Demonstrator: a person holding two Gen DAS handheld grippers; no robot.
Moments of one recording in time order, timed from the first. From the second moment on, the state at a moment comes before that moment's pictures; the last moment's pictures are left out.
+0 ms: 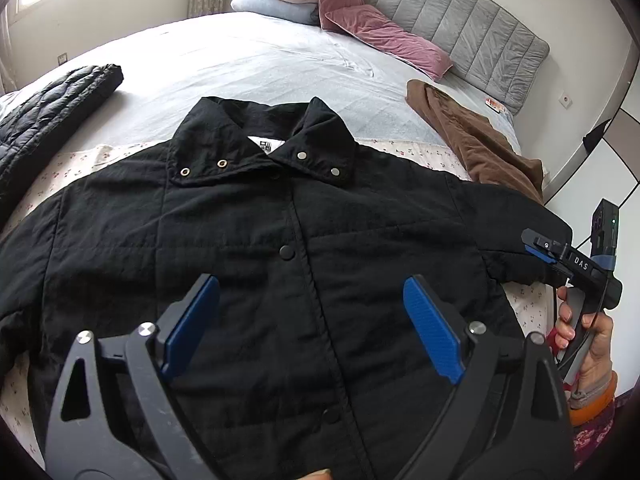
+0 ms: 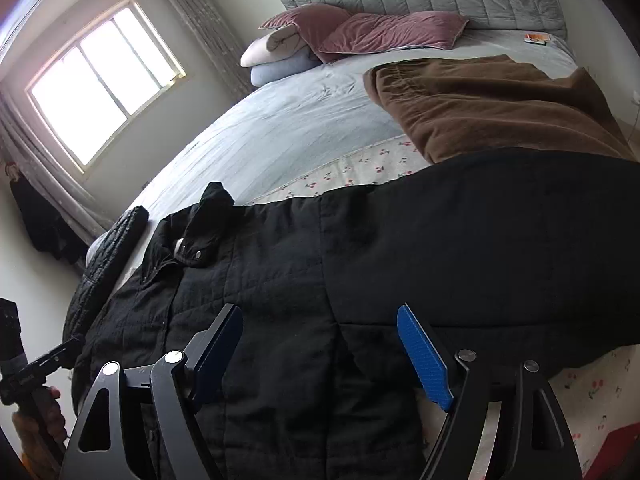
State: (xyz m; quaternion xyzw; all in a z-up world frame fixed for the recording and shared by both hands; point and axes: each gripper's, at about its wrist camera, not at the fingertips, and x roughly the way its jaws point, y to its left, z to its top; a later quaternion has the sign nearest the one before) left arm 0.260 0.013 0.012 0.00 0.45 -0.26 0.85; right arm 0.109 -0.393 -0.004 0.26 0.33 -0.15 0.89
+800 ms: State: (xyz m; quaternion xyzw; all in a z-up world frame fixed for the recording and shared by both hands) left arm 0.190 -0.003 -0.003 0.00 0.46 -0.25 0.85; right arm -0.086 -0.551 -0.084 0.46 0.21 -0.31 0.81
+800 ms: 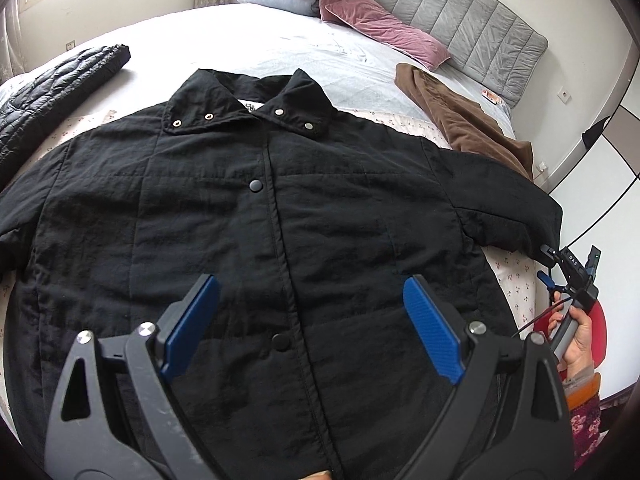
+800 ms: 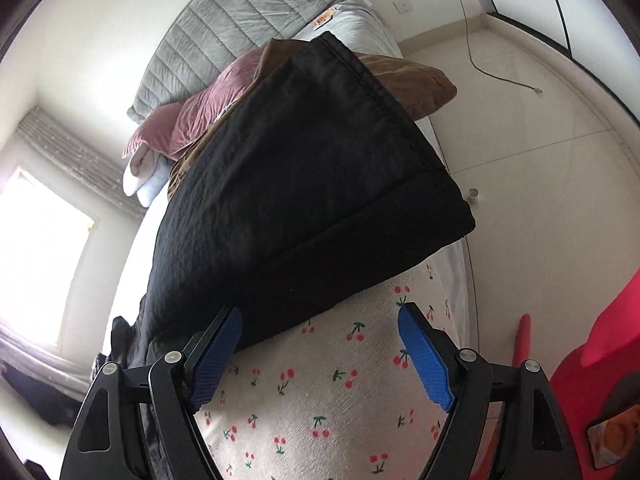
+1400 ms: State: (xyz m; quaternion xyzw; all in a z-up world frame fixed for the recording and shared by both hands) left arm 0.208 -0.001 -0.018 -0.03 0.50 -0.28 0.82; right arm -0.092 -0.572 -0.083 0.52 0.08 -0.30 0.80
